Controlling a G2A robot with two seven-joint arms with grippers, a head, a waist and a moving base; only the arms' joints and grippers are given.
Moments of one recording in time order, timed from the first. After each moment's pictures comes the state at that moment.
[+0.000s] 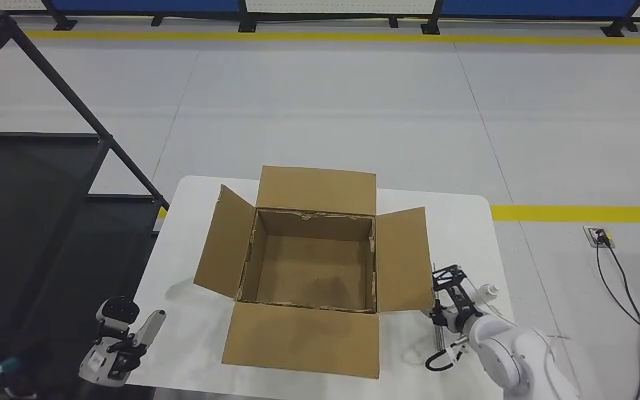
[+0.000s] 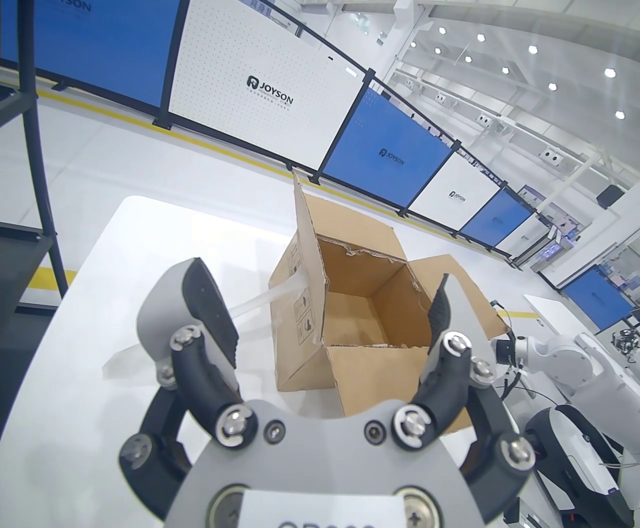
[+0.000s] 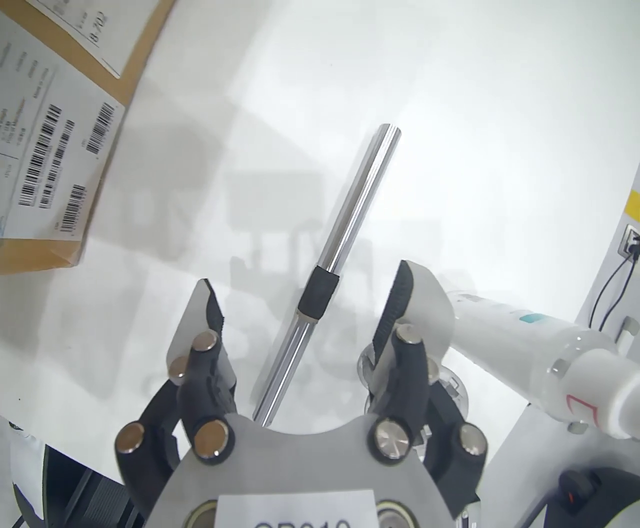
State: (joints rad) left arm 1.97 -1.18 -1.97 -2.16 0.54 -0.44 -0.01; right arm -1.26 -1.20 1.43 -1.66 -1.26 -0.15 0.85
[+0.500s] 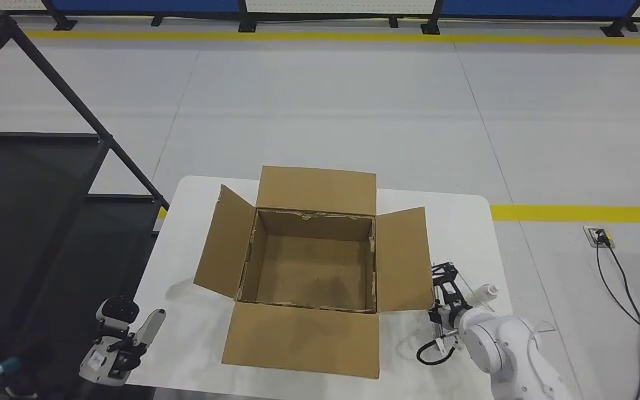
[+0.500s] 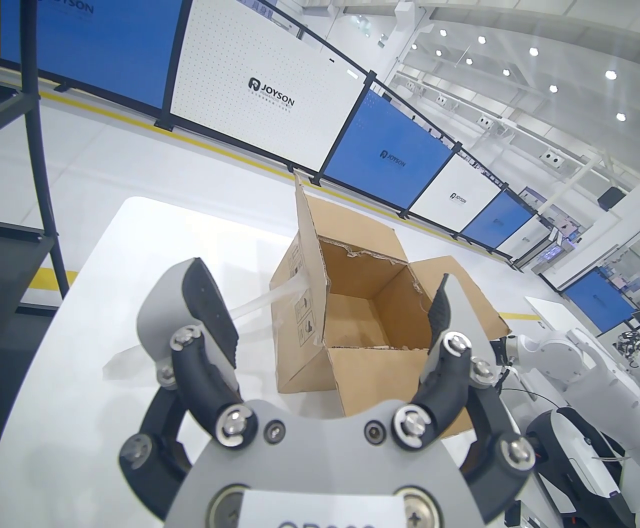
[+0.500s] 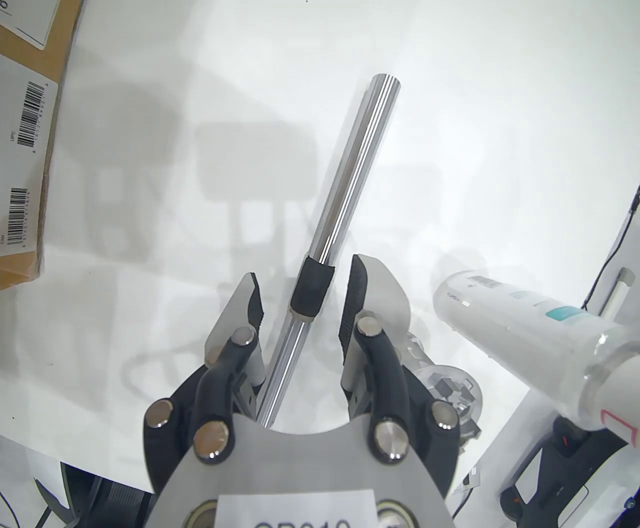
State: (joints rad) left arm 1.96 -1.18 -1.97 -2.15 0.55 -0.44 -0.01; right arm -1.18 -1.21 1.37 -1.60 -1.27 -0.06 0.98
